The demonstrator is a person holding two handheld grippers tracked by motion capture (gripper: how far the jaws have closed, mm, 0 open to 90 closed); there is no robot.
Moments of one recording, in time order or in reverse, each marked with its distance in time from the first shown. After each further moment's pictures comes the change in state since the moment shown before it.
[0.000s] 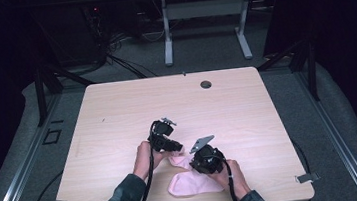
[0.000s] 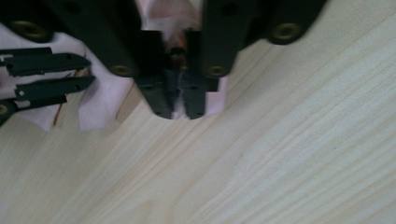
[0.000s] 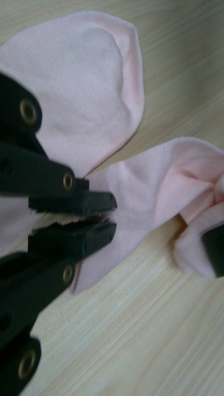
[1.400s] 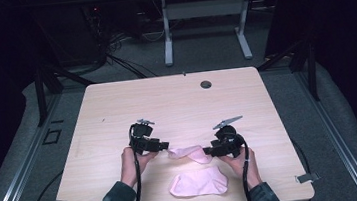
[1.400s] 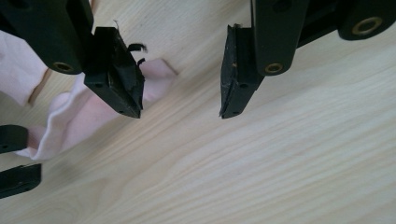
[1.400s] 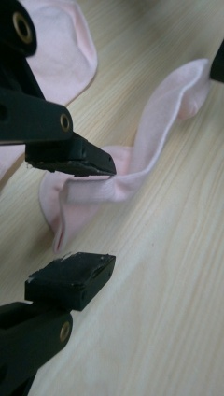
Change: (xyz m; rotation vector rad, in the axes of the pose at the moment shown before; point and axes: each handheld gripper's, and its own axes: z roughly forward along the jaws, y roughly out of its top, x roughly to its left) left arm 0.025 -0.033 -0.042 -0.141 0.089 -0.174; right arm -0.067 -0.015 -0.030 -0.075 0.020 0.323
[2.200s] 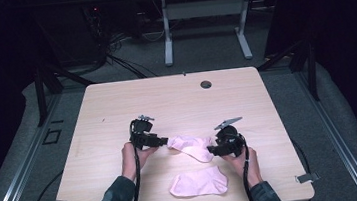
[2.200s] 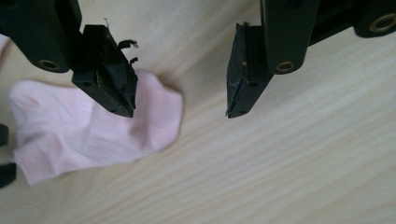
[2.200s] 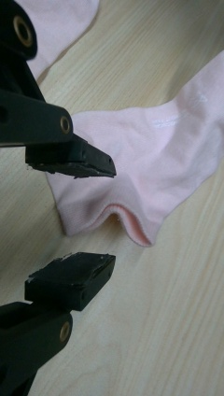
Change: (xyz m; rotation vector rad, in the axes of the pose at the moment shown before) left arm 0.011 0.017 0.023 0.013 0.049 0.026; right arm -0.010 -0.004 0.010 0.031 -0.112 -0.021
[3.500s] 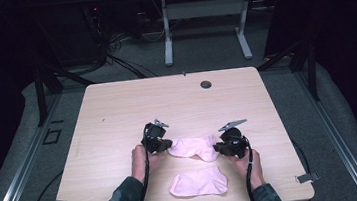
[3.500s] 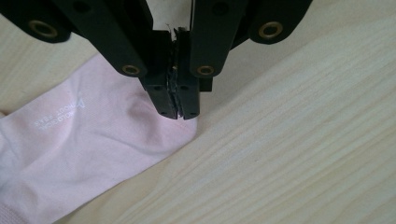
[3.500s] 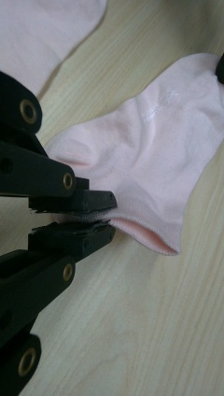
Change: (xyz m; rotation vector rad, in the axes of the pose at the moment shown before) left arm -0.028 -0.010 0.016 0.011 0.024 0.144; right arm -0.006 -0.011 -0.006 -0.023 0.010 0.029
